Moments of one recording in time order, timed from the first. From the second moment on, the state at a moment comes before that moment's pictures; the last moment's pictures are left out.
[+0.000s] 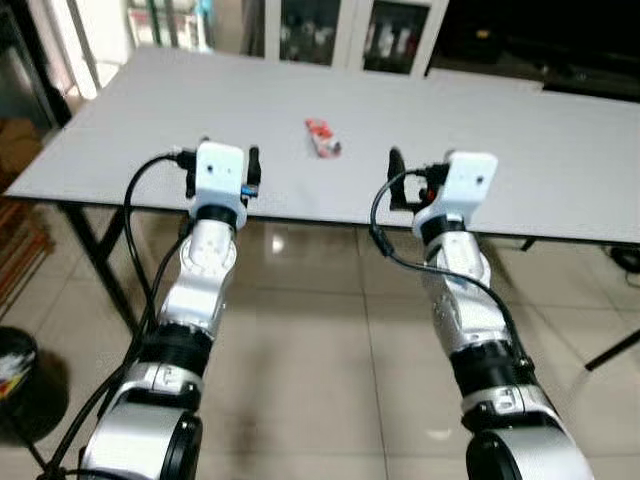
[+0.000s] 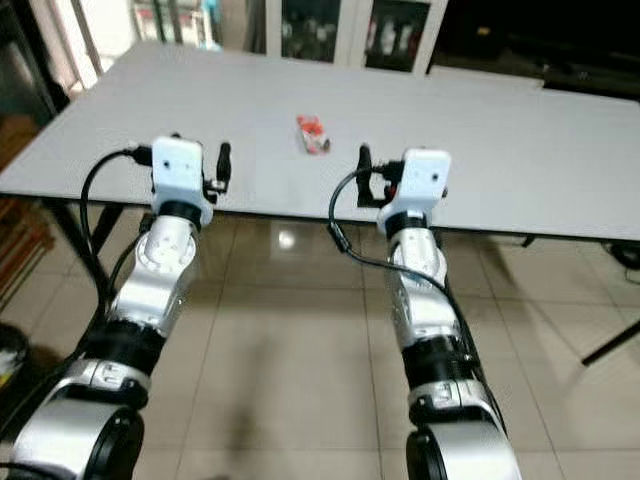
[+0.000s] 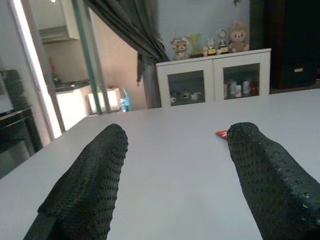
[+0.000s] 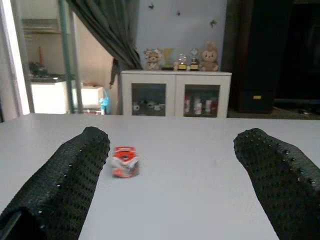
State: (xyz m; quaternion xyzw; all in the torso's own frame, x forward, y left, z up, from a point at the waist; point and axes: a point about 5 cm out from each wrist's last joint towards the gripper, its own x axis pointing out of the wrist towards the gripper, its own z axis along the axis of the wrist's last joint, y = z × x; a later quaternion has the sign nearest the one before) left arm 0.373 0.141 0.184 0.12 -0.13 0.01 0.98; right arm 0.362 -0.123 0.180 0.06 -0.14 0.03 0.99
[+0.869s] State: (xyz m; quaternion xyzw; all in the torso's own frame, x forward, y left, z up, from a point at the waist) left arm 0.374 0.117 0.190 0.11 -0.13 -0.02 0.98; right arm 0.362 -0.130 0.181 0.05 -0.13 0.02 0.99
